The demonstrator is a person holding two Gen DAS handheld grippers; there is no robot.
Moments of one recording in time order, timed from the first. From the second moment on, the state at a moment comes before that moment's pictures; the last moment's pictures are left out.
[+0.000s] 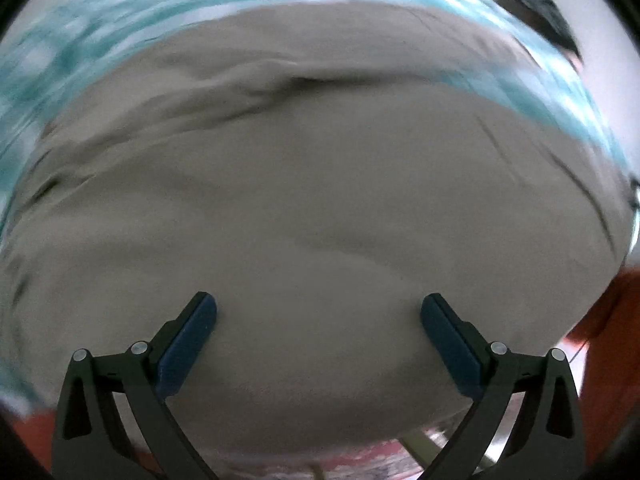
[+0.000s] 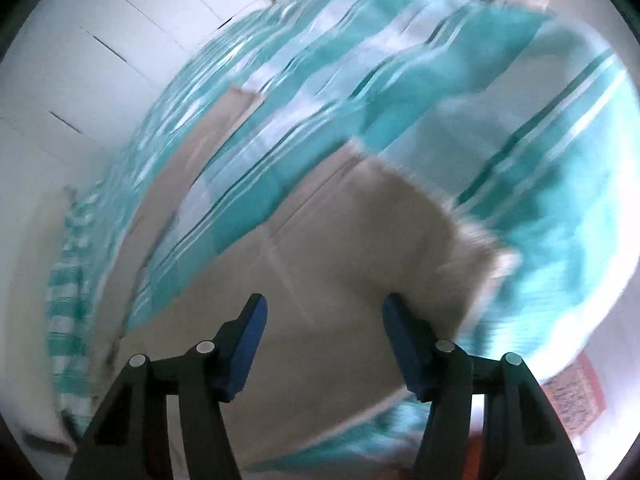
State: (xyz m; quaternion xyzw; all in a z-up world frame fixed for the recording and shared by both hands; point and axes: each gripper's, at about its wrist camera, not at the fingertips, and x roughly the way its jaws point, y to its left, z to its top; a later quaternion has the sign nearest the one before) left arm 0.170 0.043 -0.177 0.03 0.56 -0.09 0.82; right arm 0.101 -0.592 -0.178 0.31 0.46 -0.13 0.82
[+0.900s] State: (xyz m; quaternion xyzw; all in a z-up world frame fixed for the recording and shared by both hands) left arm 0.174 0.125 -0.194 0.04 0.51 0.07 0.86; right arm 0.119 -0.404 -0.200 0.11 0.47 -0.05 0.87
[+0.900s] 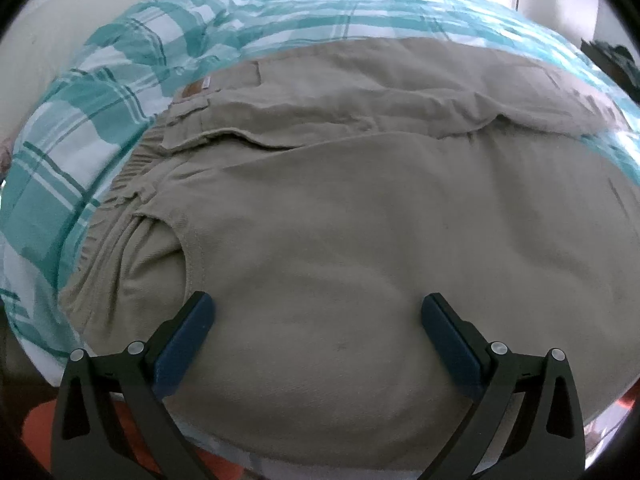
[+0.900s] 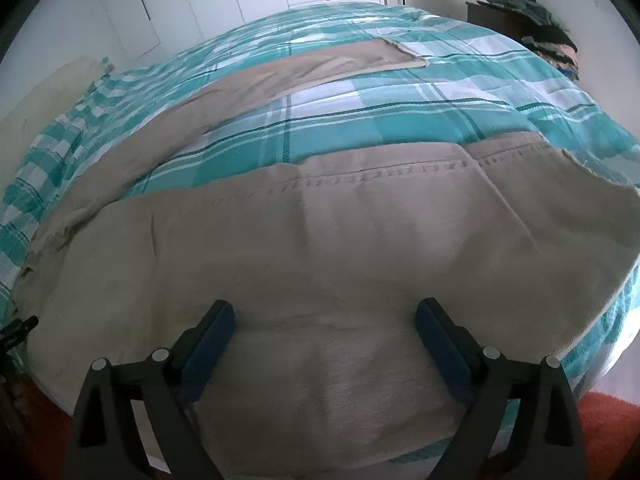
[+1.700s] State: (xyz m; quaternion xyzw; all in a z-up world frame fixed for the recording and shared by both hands) left arm 0.339 0.112 -0.229 -0.03 0.48 0.03 0.88; right arm 0.338 -0.414 -0.114 0.15 0.45 0.09 0.88
